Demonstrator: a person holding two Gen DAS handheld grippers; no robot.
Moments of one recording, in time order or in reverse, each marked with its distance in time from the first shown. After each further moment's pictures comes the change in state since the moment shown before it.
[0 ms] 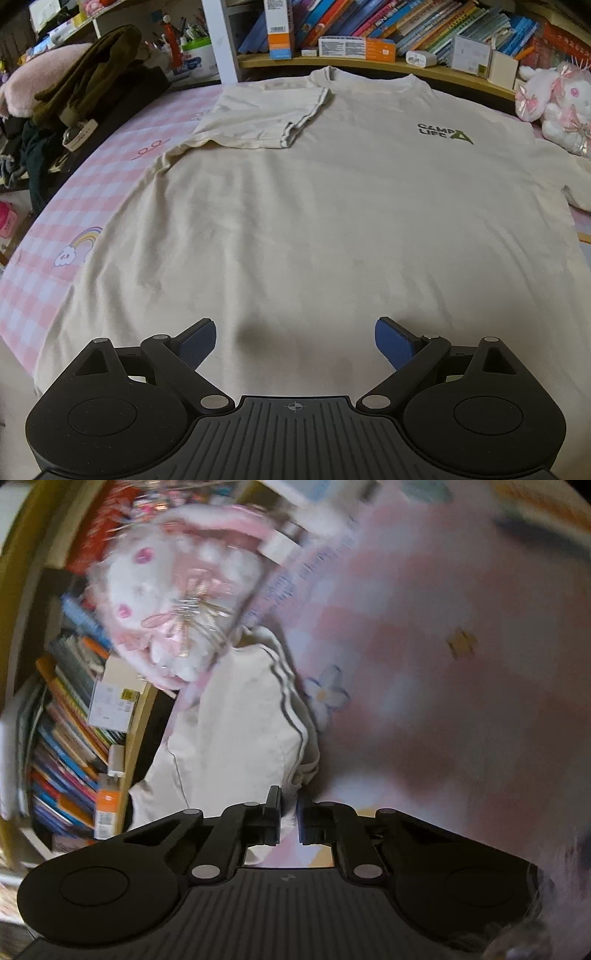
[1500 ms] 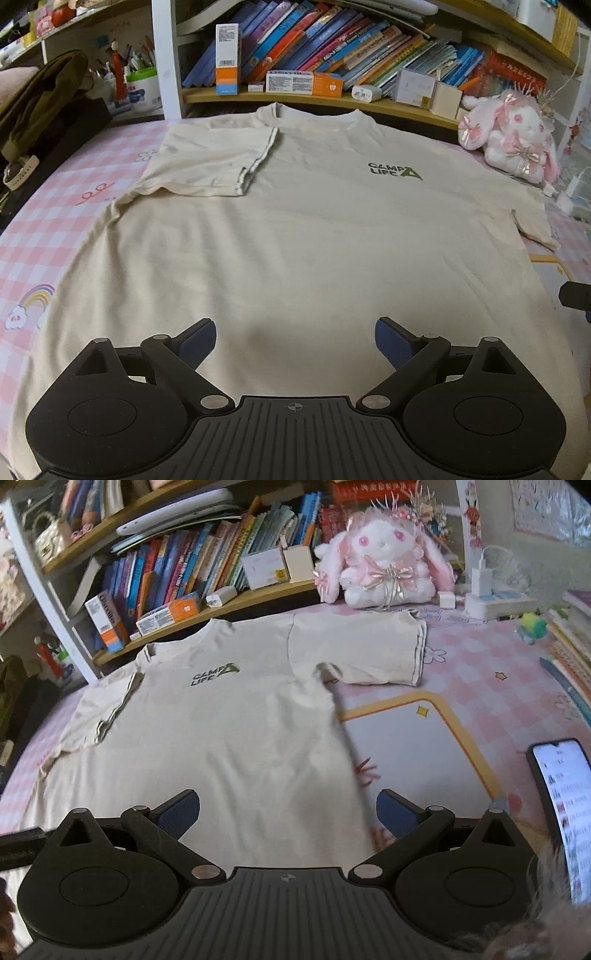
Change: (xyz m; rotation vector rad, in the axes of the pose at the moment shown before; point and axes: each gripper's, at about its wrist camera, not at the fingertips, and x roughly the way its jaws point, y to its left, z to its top) left arm 0.007 0.018 0.023 0.064 -0.104 -0.223; right arm -0.094 0.052 -0.182 -0.748 -0.029 -0.049
